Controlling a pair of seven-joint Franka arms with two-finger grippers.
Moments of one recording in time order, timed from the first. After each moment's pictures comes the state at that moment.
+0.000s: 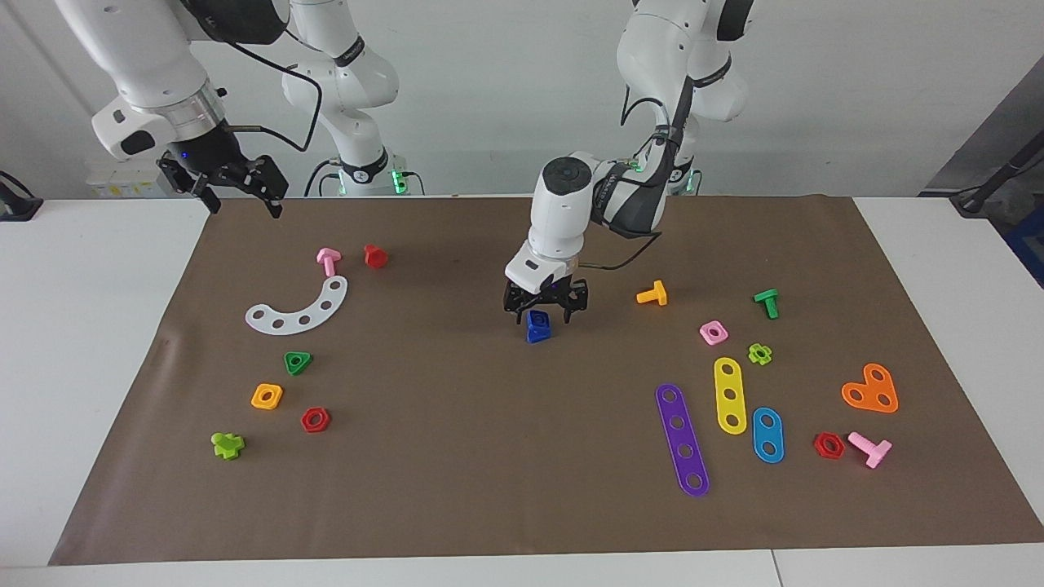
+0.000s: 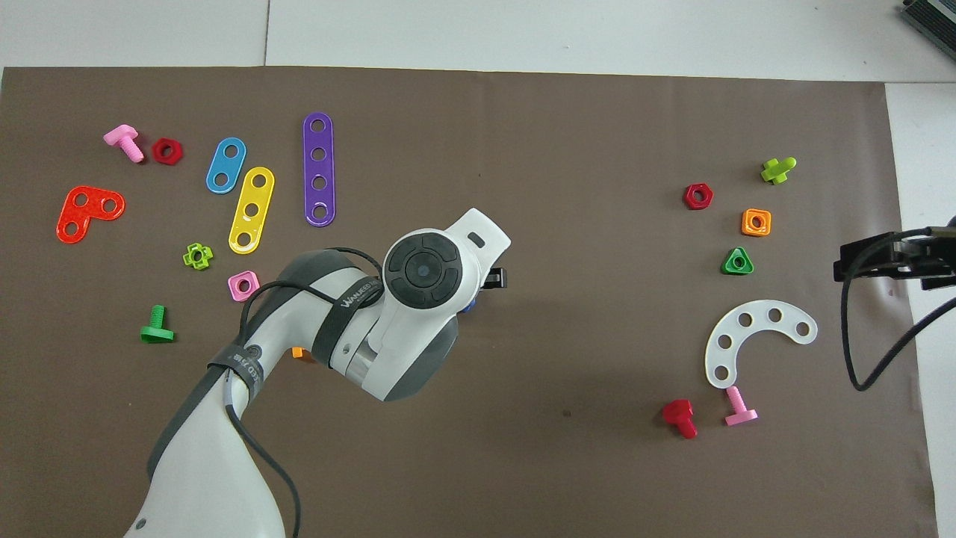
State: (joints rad) left arm -0.72 0.34 0.04 -1.83 -0.02 2.30 -0.63; right arm 0.10 -0.07 -0.13 -1.65 -0.02 1.53 0.09
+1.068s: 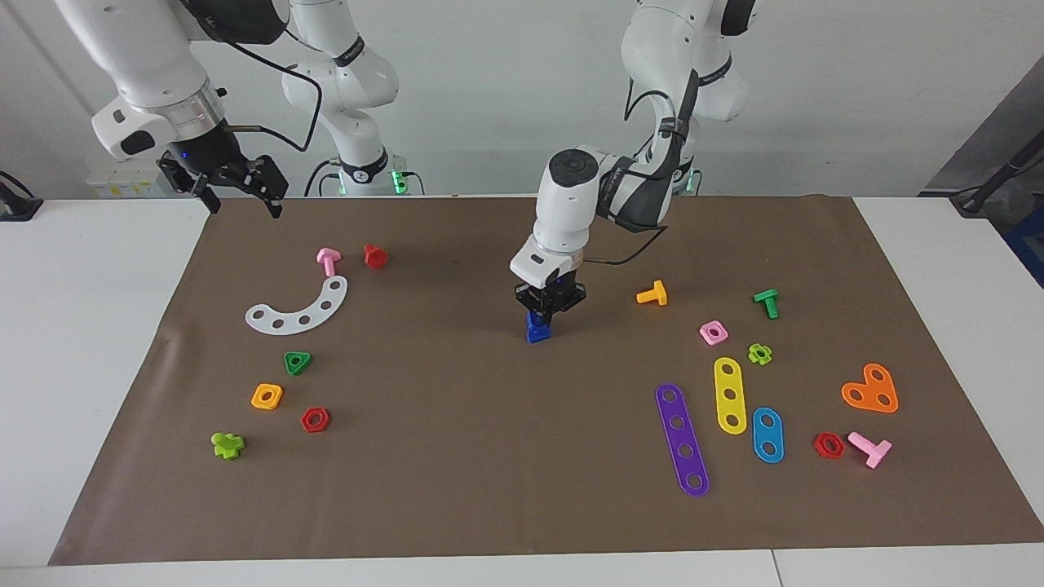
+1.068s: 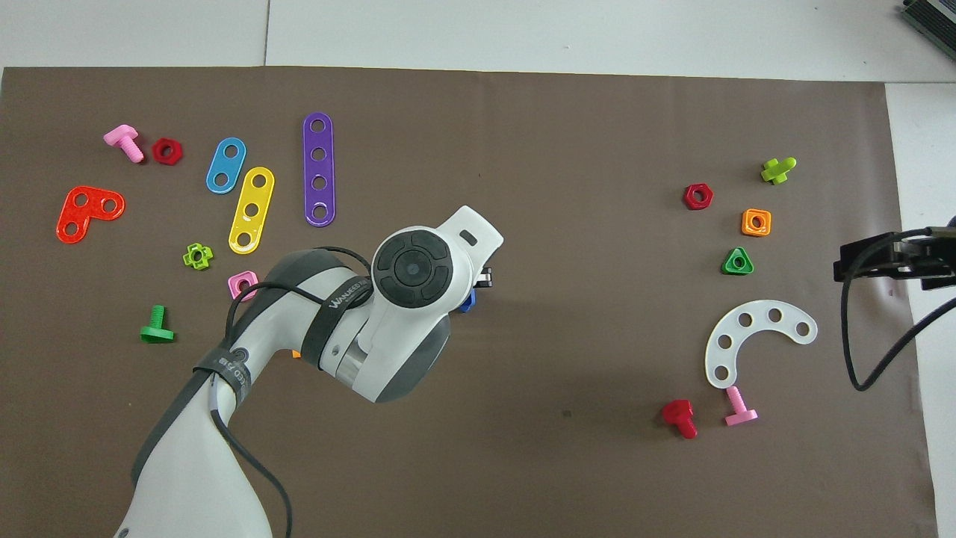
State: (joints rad) left arm -0.71 0.31 0.04 -1.86 -0.02 2.32 -0.63; right arm 0.10 -0.07 -0.13 -1.65 -0.02 1.53 0.09
